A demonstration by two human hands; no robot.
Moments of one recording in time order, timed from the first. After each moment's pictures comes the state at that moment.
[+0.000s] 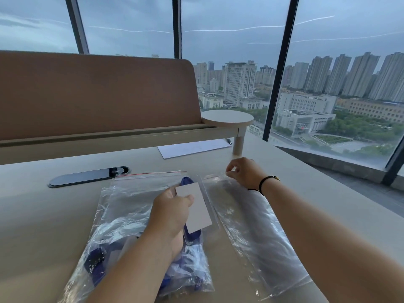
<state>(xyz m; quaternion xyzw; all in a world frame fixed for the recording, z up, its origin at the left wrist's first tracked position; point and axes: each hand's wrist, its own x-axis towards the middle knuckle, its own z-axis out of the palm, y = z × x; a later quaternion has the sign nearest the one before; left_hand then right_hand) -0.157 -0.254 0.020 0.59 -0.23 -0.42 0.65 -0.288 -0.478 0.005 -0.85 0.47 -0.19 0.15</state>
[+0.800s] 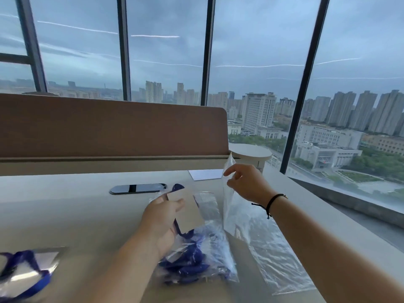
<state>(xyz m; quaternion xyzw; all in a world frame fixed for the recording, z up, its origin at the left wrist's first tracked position) -0.102 -0.158 0.070 0.52 -0.20 -0.42 0.72 -0.251 -0.331 0.111 -0.85 0.38 -0.30 0.21</state>
